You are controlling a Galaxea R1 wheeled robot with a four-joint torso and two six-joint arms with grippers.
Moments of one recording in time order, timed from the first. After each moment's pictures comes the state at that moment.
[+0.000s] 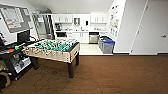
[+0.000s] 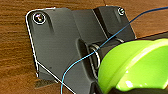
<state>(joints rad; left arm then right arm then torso) 1.58 2.91 -2.77 1.02 -0.34 -0.89 -1.56 3.02 -2.73 -0.36 0.16 0.45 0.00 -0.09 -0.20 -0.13</state>
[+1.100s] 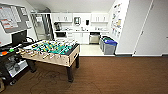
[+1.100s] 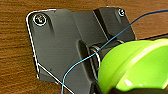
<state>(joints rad) 1.57 2.91 -2.77 1.02 -0.34 -0.89 -1.55 3.02 -2.73 -0.36 0.16 0.45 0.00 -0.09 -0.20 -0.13</state>
